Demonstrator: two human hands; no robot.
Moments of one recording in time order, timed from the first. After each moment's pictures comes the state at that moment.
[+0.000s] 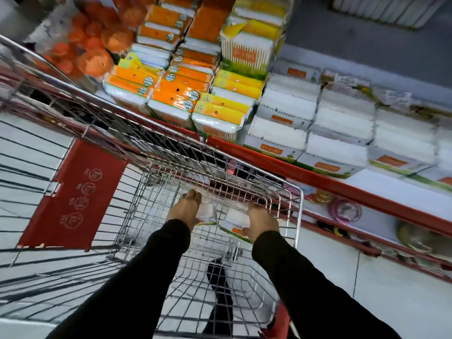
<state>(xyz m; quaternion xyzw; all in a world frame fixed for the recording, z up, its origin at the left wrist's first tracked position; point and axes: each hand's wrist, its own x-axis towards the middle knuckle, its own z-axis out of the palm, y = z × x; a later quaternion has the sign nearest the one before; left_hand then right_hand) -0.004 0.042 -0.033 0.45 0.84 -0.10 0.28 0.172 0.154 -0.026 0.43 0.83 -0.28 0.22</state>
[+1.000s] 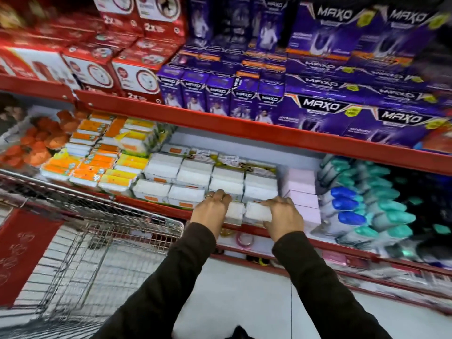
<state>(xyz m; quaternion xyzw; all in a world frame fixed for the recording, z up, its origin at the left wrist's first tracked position) 0.280 0.243 0.206 0.61 0.79 0.04 0.08 0.452 0.329 0.208 0.51 0.86 -0.06 -0.02</state>
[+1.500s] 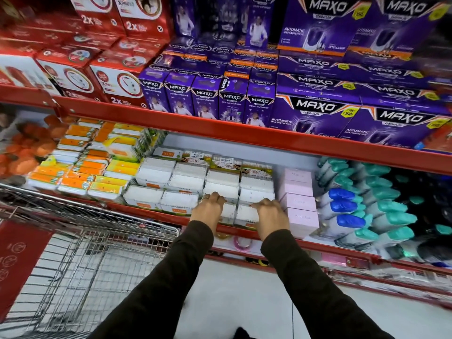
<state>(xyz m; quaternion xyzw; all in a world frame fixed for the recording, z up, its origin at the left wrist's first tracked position) 0.268 0.280 0.160 0.59 0.80 -0.01 0.09 0.433 0.348 0.171 0.50 0.86 -0.06 0.03</state>
